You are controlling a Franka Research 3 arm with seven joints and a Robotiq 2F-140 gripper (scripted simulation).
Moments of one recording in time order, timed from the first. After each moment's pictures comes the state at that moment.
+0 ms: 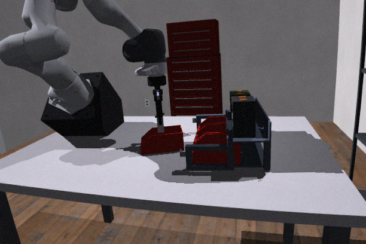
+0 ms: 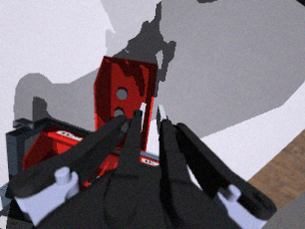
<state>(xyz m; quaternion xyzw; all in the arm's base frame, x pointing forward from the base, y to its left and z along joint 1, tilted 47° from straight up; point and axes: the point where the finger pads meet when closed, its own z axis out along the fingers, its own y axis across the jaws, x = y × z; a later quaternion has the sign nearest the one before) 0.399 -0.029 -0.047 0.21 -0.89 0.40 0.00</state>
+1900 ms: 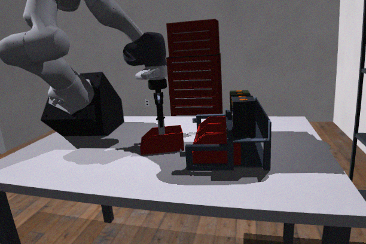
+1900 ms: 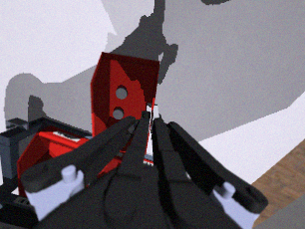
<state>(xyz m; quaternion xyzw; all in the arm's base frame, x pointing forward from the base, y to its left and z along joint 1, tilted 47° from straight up) 0.405 -0.038 -0.055 0.22 -0.89 0.40 0.00</state>
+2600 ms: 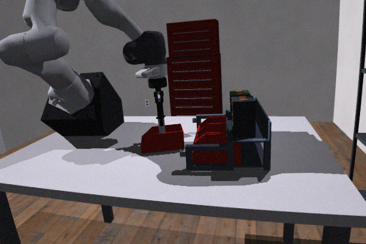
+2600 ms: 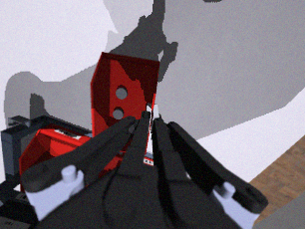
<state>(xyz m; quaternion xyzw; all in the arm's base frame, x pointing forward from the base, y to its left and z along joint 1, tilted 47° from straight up) 0.405 -0.033 -0.052 0.22 -0.89 0.40 0.00</state>
